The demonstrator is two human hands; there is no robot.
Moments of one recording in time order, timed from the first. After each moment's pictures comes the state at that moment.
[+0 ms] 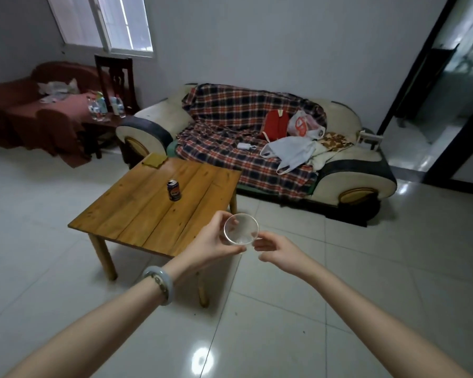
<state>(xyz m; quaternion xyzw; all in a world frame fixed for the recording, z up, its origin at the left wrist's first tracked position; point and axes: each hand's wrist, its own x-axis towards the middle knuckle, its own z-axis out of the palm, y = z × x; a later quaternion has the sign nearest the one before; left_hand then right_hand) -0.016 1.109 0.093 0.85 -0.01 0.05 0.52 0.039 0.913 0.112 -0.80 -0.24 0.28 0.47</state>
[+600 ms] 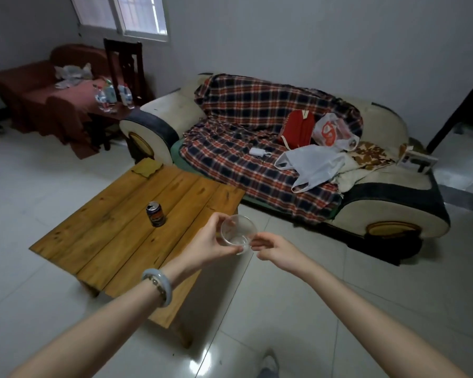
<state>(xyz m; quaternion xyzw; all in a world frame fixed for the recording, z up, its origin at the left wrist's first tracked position) 0.278 1.136 0.066 0.85 0.08 0.08 0.52 0.368 0.958 0.078 -0.77 -0.25 0.37 0.46</state>
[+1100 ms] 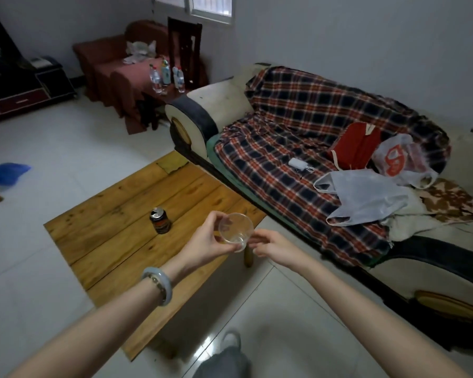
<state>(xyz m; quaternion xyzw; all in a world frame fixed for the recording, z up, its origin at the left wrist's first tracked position) 0.448 1.185 0.046 0.81 0.24 0.14 0.52 0.592 1.047 0.061 -0.72 -0.34 0.48 0.37</state>
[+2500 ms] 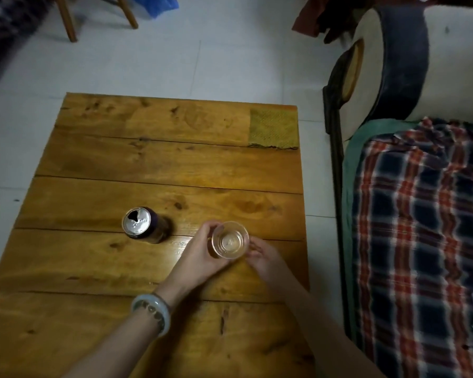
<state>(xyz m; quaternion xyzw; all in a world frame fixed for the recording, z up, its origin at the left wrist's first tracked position) 0.625 1.478 -0.266 0.51 0.63 0.31 0.49 0.799 1.495 -0.253 -0.56 -0.47 0.66 0.19</state>
